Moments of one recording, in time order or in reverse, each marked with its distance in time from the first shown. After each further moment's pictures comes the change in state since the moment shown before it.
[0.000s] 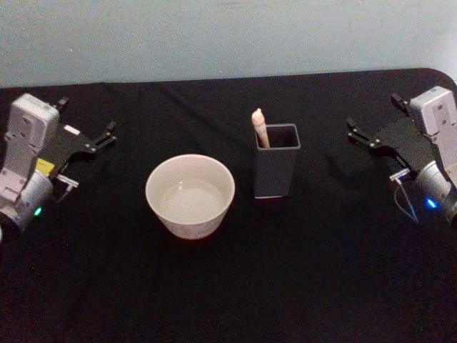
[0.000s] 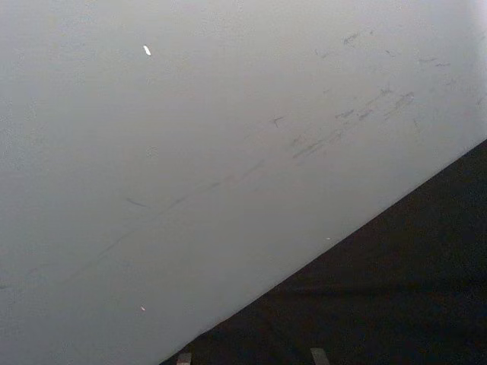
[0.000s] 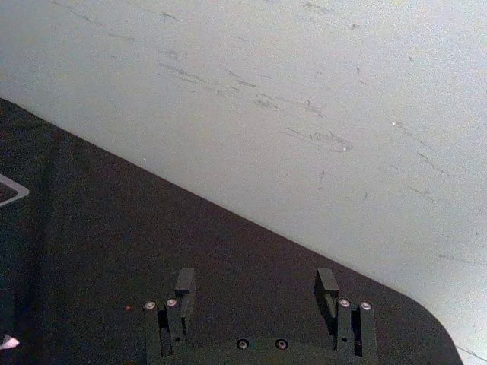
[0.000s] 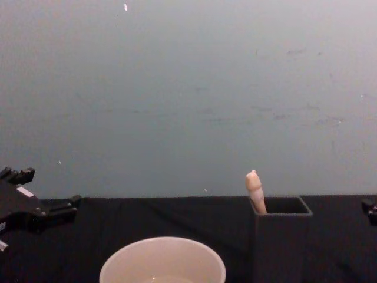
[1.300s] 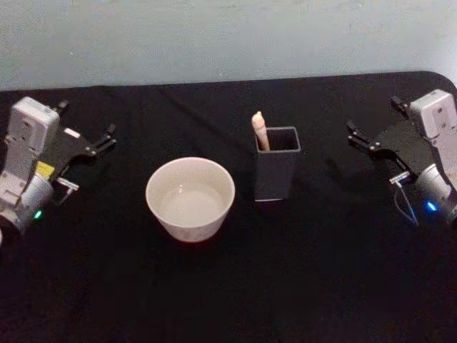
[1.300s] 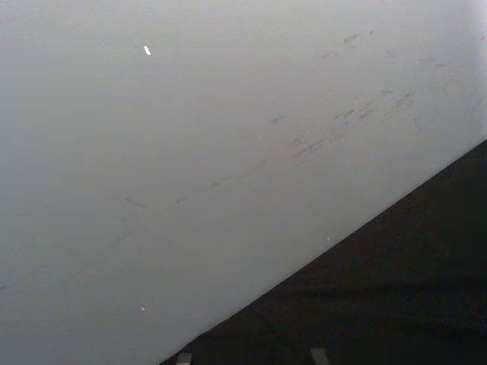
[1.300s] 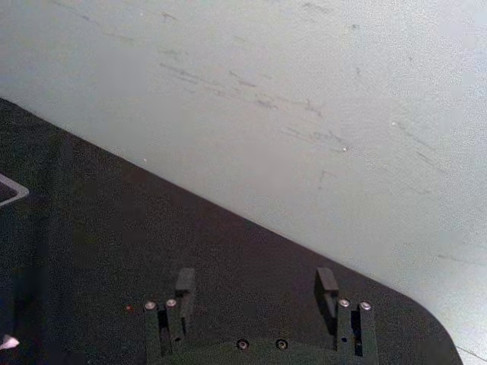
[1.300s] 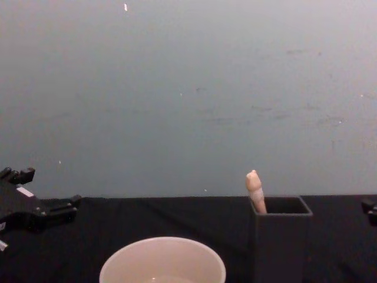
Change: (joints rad) left arm 0.000 0.000 0.000 0.000 0.000 0.000 0.000; right arm 0.000 0.000 0.000 0.000 0.000 0.000 0.000
